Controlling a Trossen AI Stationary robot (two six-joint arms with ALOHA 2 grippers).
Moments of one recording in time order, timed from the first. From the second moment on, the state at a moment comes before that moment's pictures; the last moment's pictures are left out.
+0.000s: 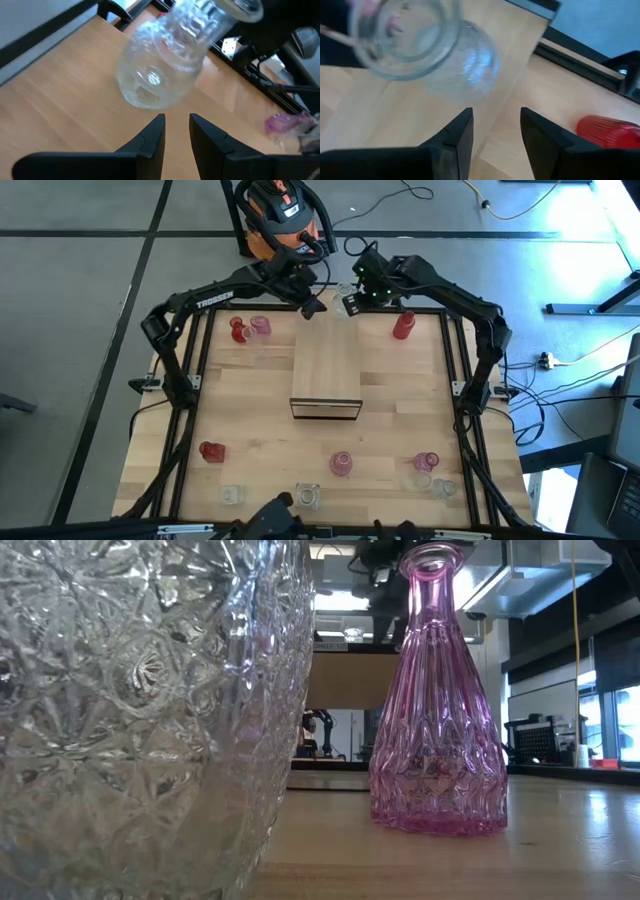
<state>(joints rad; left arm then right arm) 0.68 1.79 1.55 -0.46 0.49 -0.20 -0.53 1.83 1.94 -1.21 0.06 0.52</state>
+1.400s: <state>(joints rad) 0.67 1.86 1.55 -0.23 0.40 -0.26 -0.53 1.83 1.93 -1.07 0.12 0.52</state>
